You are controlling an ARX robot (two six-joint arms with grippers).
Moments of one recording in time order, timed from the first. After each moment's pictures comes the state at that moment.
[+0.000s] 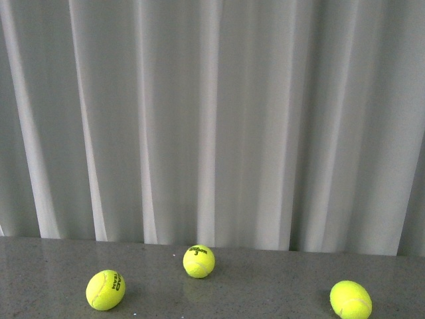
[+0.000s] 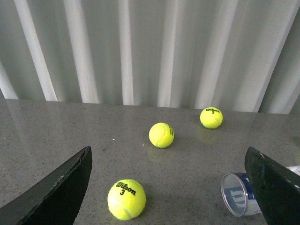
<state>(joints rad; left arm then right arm) 0.00 0.00 0.02 0.00 0.00 0.00 0.00 0.00 0.00 0.00 0.00 0.00</state>
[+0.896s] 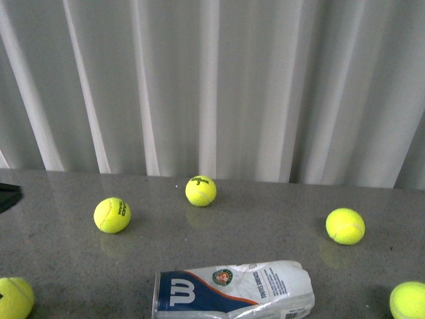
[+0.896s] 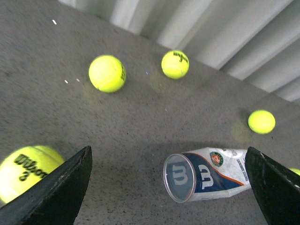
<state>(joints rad) 0.04 1.22 0.36 0.51 0.31 -0.33 0.00 0.00 0.00 0.00 0.00 0.00</state>
